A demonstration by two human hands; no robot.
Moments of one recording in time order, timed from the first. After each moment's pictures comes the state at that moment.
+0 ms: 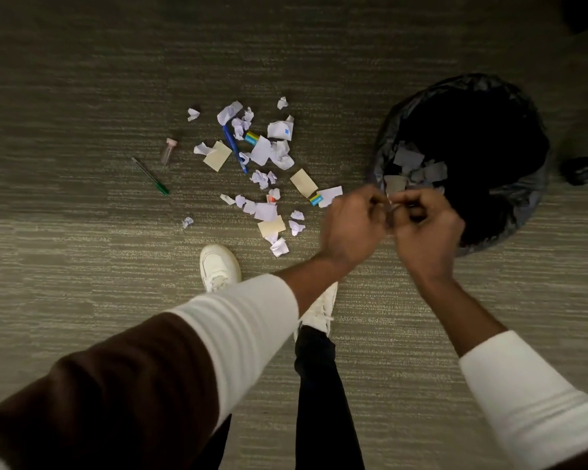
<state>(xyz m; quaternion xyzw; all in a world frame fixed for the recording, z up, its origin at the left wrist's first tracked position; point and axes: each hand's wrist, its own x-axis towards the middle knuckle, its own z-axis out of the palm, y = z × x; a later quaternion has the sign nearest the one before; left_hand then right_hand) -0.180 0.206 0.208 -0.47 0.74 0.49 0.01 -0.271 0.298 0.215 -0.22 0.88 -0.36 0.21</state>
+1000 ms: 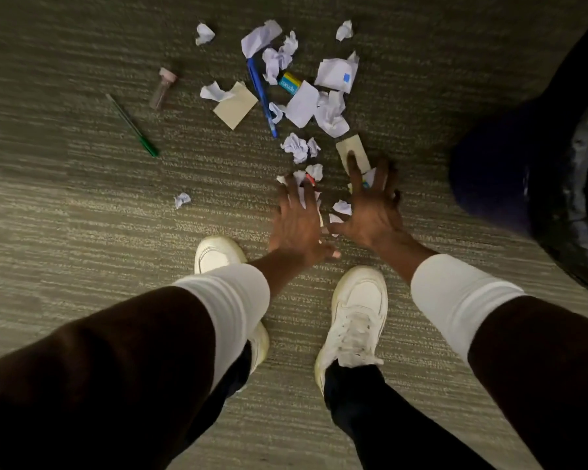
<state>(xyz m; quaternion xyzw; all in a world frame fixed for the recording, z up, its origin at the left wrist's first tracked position) -0.018 0.158 -0.071 -0.45 0.81 0.29 0.25 -0.163 0.206 -0.073 -0.47 0.82 0.08 0.31</state>
